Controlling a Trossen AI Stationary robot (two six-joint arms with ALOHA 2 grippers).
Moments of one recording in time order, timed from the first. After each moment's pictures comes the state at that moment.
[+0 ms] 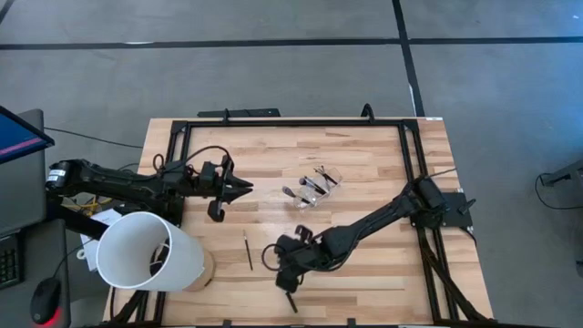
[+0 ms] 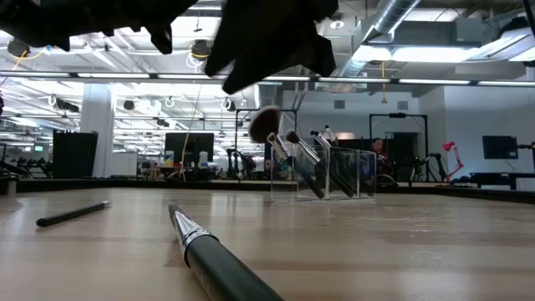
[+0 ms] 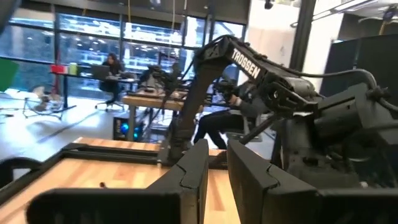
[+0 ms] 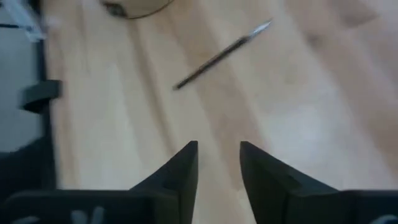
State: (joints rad) left arm -0.02 0.88 0.32 0.75 0.07 -0.09; right arm 0.45 2.08 1.66 -0.54 0.29 0.70
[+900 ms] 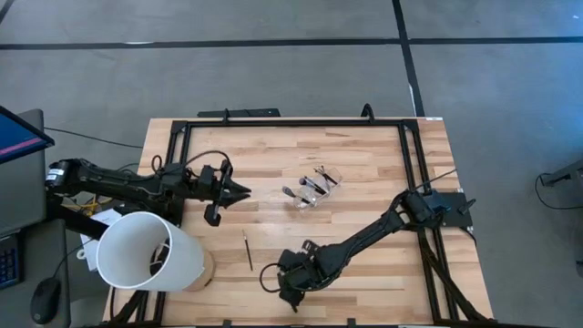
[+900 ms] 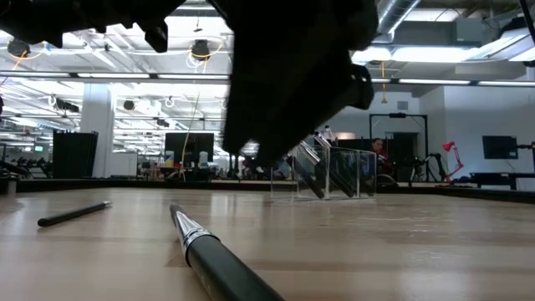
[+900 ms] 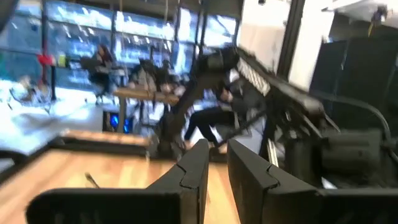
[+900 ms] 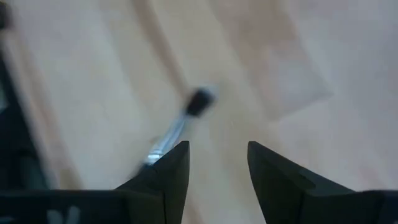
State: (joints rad) left arm -0.06 0.83 0.32 0.67 0.07 -0.12; right arm 0.51 2.24 1.80 -0.74 0.20 0.88
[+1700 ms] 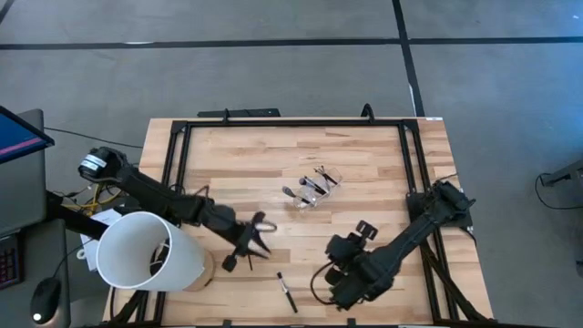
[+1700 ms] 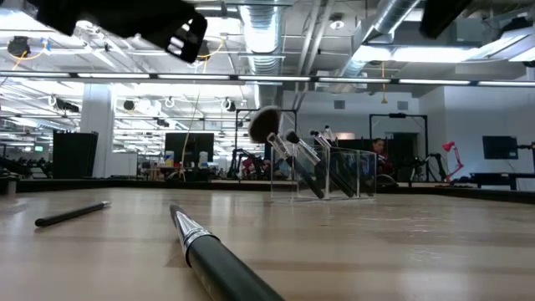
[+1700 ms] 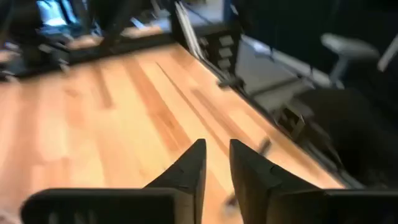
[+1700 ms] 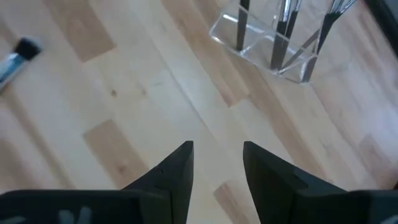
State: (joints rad) left arm -0.38 1.36 0.60 0.42 0.14 0.11; right arm 0.69 1.98 1.80 -1.52 0.54 1.21
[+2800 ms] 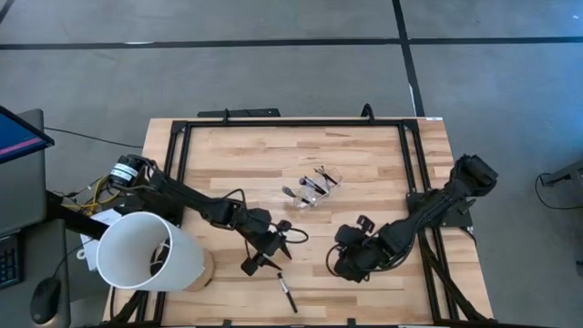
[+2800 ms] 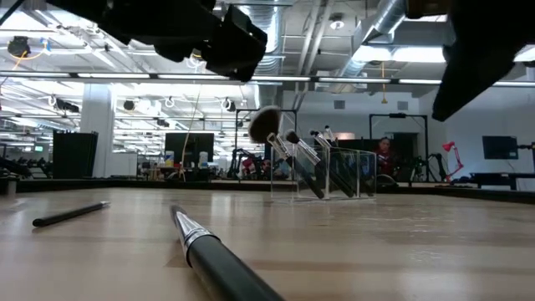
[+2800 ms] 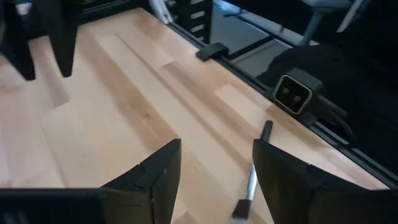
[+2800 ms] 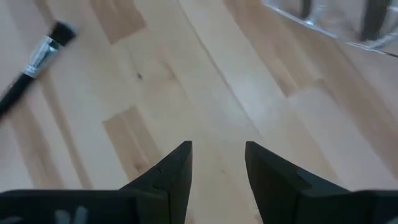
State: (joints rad) left arm -0.33 1.67 0.87 0.27 0.34 0.25; right arm 0.63 1.63 1.10 -0.76 0.43 1.04
